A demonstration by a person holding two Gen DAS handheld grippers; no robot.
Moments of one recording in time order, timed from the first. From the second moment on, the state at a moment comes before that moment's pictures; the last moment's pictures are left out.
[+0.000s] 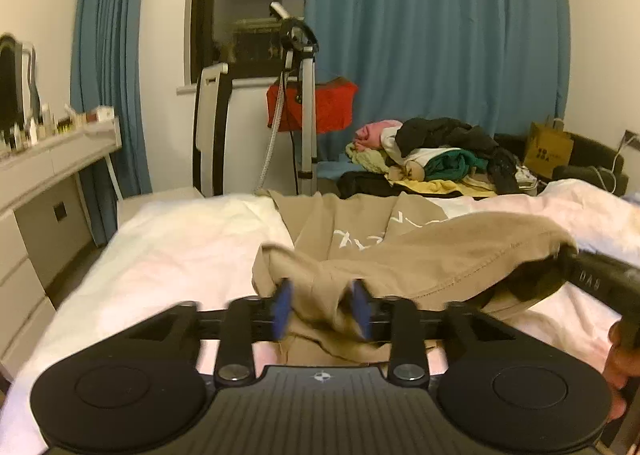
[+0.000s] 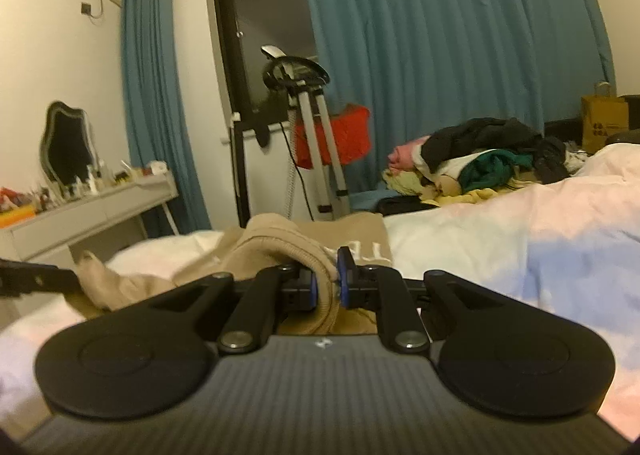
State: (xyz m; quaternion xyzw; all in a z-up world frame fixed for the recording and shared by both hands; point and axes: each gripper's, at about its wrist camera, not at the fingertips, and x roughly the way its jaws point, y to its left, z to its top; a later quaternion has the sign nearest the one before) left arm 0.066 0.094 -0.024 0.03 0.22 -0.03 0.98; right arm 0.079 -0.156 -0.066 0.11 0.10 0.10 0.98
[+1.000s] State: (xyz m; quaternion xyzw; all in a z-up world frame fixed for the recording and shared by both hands) left arm 0.082 0.051 -0.040 0.07 0.19 0.14 0.97; right arm 0.083 -0.189 -0.066 0.18 0.10 0.00 0.98
